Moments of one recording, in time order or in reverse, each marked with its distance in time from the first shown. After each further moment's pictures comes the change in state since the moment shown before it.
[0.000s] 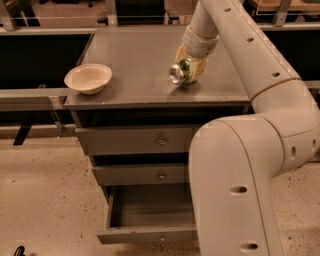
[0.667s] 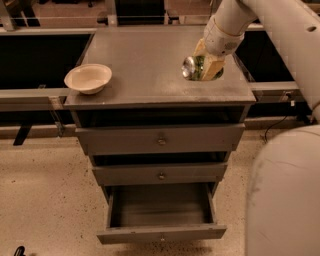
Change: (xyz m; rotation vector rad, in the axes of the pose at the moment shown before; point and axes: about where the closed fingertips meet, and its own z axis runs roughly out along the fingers) arm -0.008 0.049 -0.056 0.086 -0.024 0.378
